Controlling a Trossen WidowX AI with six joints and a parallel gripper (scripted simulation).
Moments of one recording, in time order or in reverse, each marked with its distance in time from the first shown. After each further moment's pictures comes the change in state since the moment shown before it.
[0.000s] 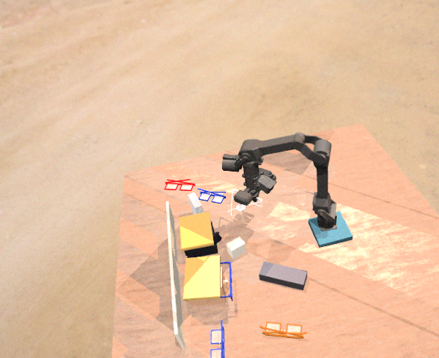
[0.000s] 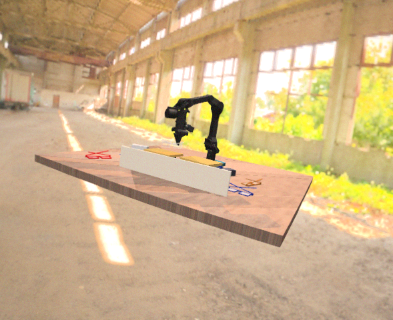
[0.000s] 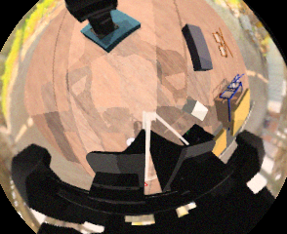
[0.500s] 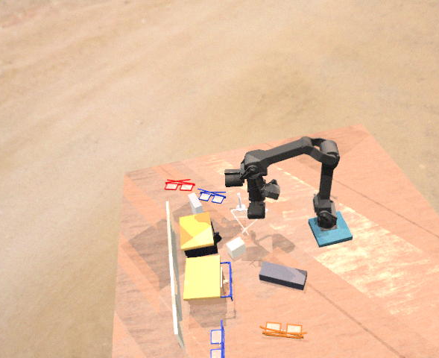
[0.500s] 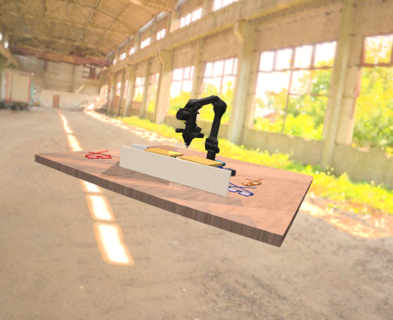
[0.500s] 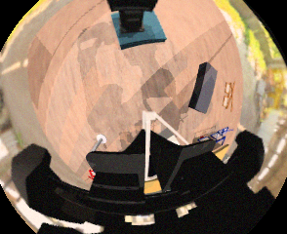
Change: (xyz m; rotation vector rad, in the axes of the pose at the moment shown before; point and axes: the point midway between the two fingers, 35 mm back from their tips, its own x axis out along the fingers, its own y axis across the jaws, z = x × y) arm 0.000 -0.049 0.046 -0.518 0.005 0.002
